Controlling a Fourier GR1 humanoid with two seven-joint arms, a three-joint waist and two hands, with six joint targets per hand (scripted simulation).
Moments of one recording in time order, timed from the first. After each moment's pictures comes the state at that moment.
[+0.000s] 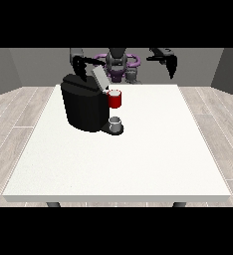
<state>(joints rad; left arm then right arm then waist) -0.27 0.05 0.20 -1.36 0.00 -0.24 -0.05 -0.50 -0.16 -0.09 -1.18 -0.04 0.06 -0.04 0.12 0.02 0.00</state>
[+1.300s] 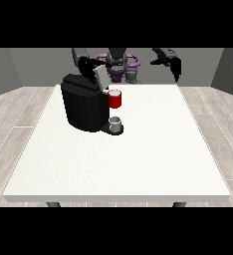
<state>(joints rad) -0.27 0.12 0.19 -1.36 0.03 -0.20 -0.07 -0.70 -0.15 -0.08 -1.04 0.02 0.06 -0.05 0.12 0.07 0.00</state>
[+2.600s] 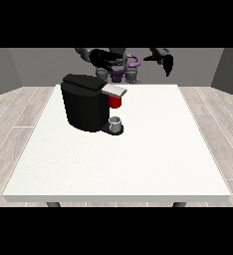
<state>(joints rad) -0.22 0.04 0.11 -1.36 0.01 -0.19 -0.17 -0.60 -0.05 0.04 -1.17 0.01 0.04 -0.07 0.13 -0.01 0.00</state>
